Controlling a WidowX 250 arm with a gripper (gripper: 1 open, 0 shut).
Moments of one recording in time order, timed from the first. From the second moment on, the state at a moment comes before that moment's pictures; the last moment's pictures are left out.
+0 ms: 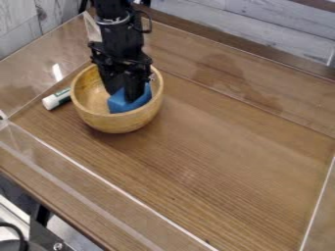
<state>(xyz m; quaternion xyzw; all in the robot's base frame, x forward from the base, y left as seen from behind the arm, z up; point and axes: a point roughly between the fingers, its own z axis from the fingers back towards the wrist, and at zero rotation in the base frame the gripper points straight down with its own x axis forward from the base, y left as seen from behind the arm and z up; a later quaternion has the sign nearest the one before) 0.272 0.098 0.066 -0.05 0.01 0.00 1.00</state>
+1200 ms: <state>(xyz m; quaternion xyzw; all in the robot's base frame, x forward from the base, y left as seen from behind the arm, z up) 0.271 0.094 0.075 -0.05 0.01 -0.01 1.00</state>
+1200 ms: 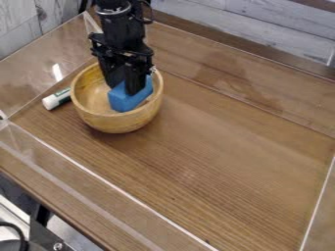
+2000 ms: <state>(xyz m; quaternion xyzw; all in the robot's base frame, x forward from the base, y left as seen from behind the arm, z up) 0.271 0.088 0.083 -0.05 0.02 -0.01 1.00</state>
